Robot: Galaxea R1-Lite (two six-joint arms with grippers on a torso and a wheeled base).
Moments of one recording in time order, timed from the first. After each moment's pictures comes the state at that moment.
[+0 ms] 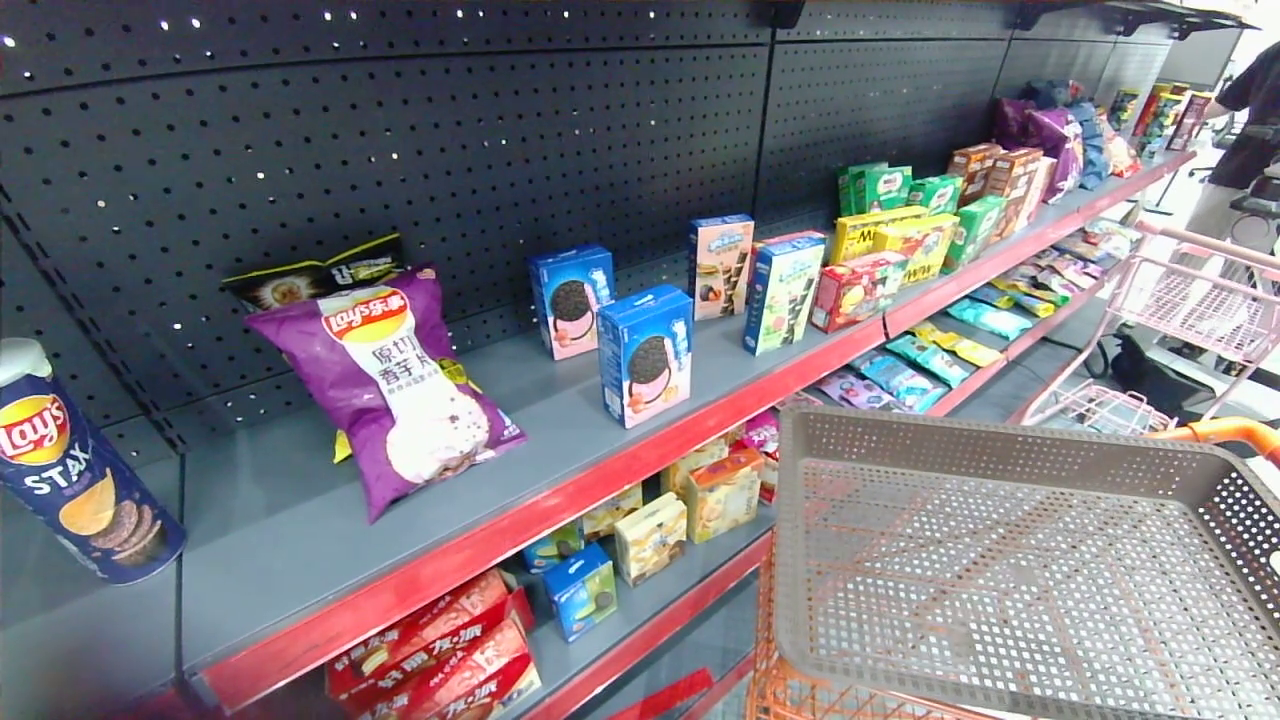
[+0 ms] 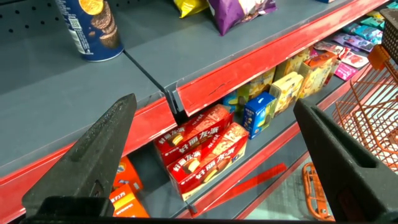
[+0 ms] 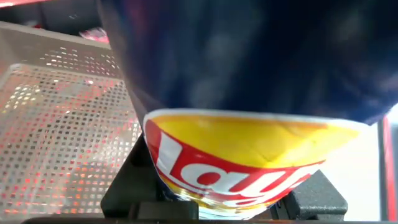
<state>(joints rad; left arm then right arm) 0.00 0.00 0.00 0.00 -0.01 0.01 0.06 0.82 -0.45 -0.31 -0.39 -0.30</state>
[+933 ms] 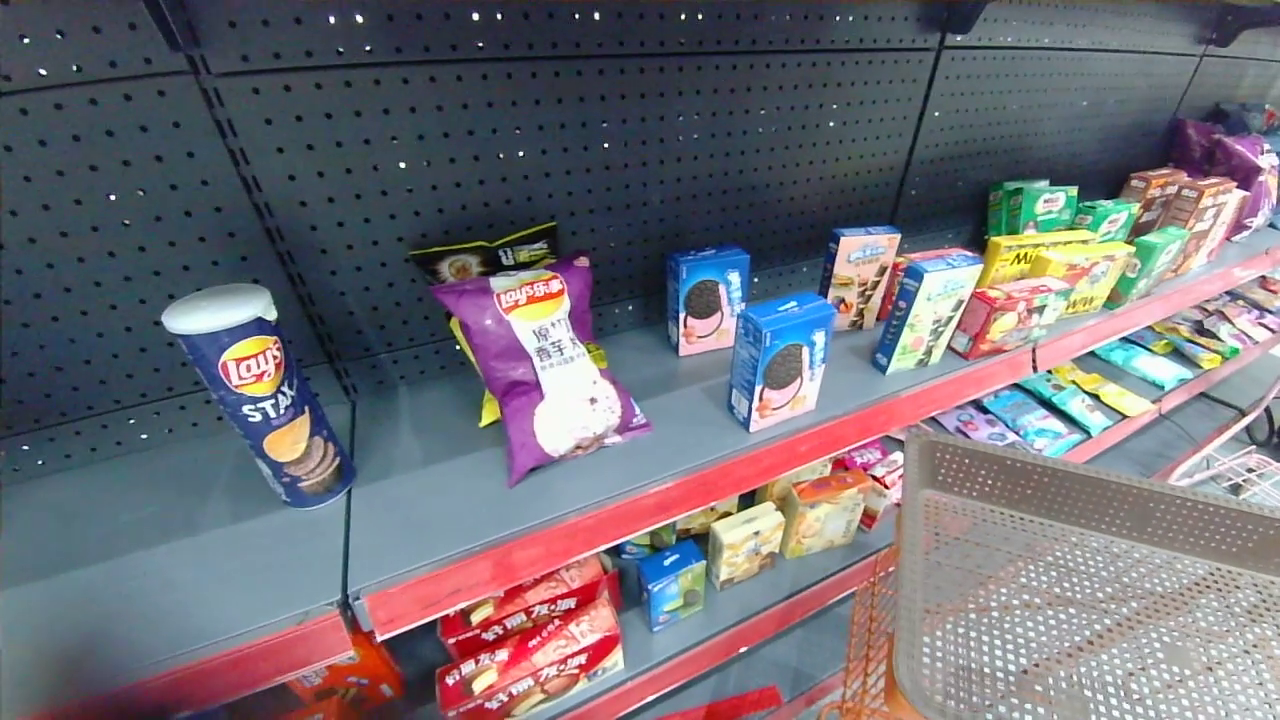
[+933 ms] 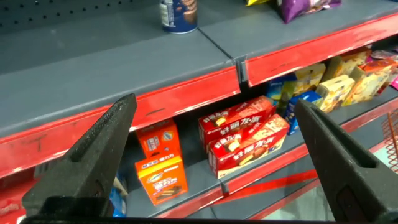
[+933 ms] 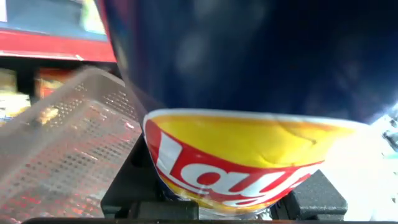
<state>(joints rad) 0.00 0.00 0.00 0.00 -0.01 0.01 0.10 0.58 -0.39 -0.30 -0.32 -0.53</state>
